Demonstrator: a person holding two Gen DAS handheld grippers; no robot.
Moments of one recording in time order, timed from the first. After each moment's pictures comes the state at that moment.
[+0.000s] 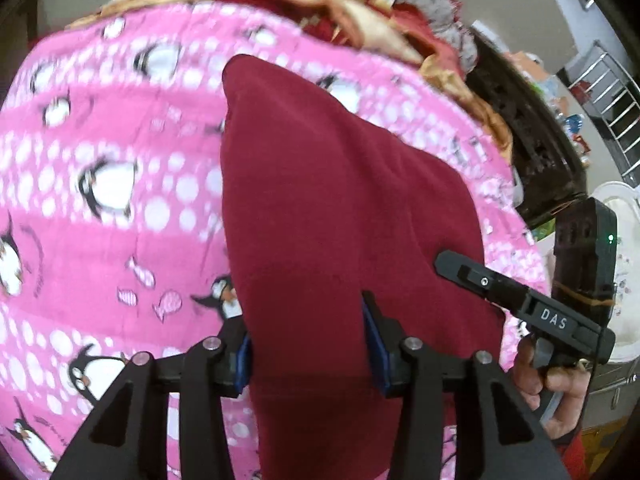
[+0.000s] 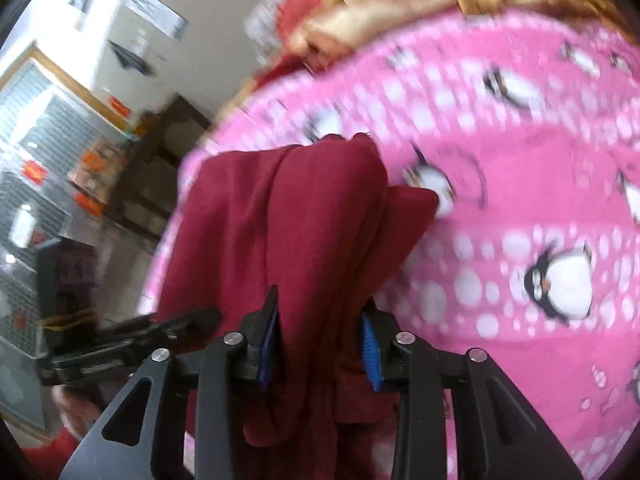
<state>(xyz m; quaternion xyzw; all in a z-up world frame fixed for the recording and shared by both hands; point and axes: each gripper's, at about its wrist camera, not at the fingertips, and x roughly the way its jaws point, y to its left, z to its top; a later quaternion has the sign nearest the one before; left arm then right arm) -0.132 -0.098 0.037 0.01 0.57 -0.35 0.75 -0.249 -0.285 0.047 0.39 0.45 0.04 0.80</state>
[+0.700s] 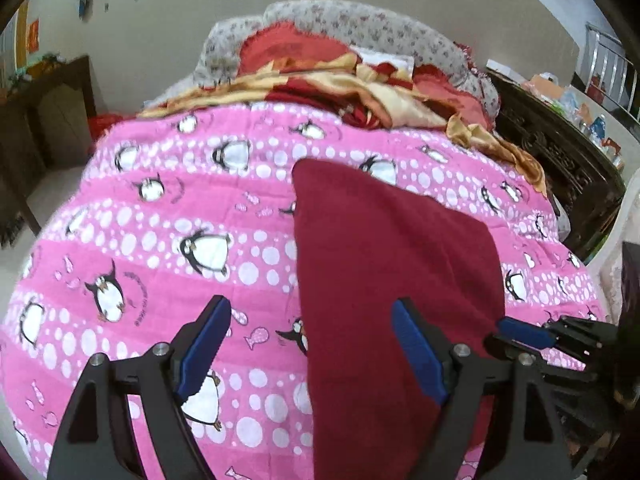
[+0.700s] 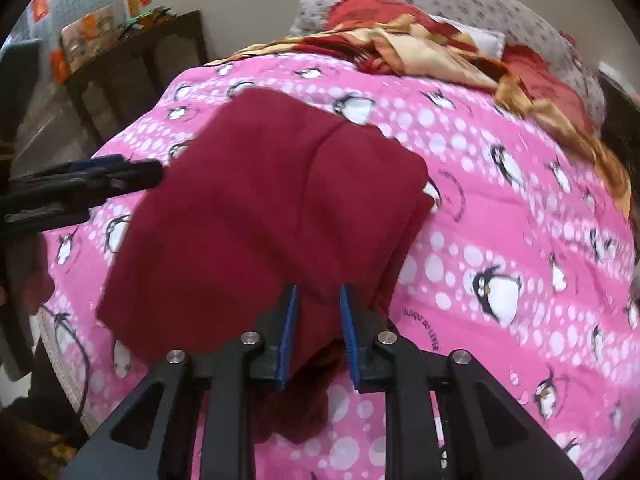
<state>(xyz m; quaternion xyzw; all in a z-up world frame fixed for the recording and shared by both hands) -0.171 -0.069 0.083 0.06 0.40 -0.27 0.87 -0.284 -0.218 0.083 0.14 0.47 0.00 0.87</state>
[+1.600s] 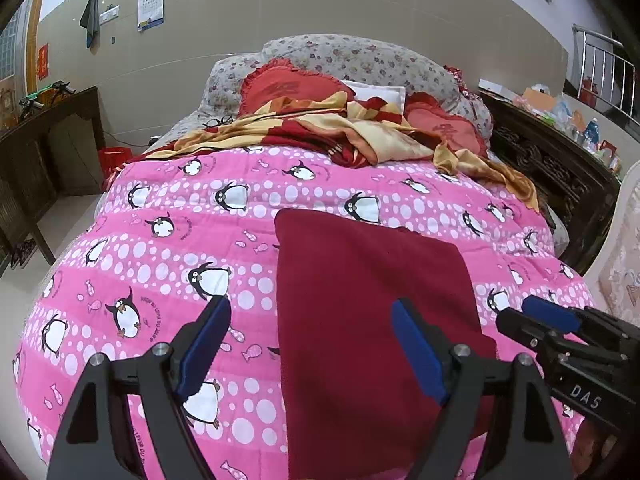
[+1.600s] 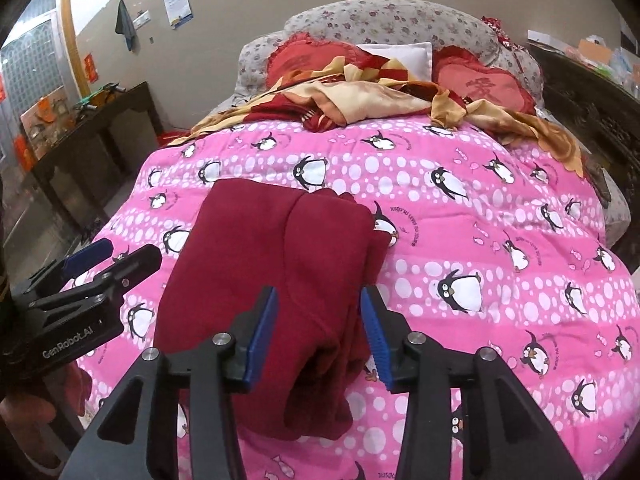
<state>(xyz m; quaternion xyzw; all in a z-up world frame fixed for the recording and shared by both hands) -0.198 -0.072 0.115 0.06 0.35 -0.27 0.89 -0.304 -0.226 0.142 0.20 0.41 -0.10 0.88</state>
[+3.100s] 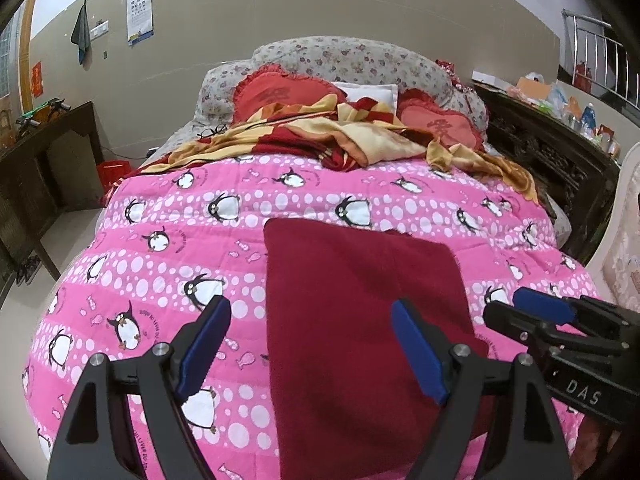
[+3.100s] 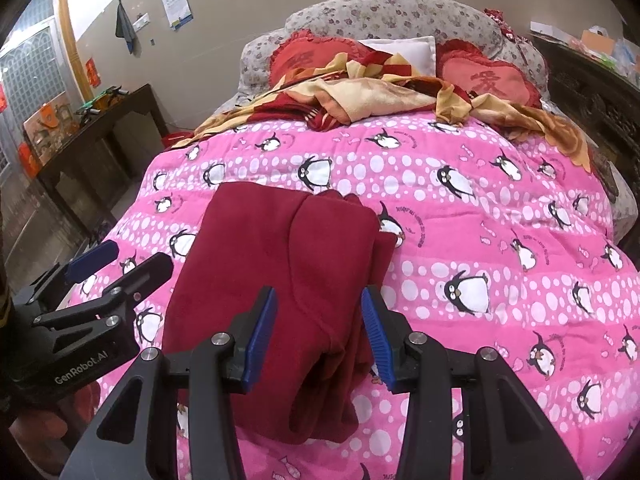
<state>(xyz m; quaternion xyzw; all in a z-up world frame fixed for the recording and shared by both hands) -0.207 -0.084 0.123 0.09 0.34 -0.27 0.90 -0.300 -0.230 0.149 0.22 0.42 -0.09 0.88</state>
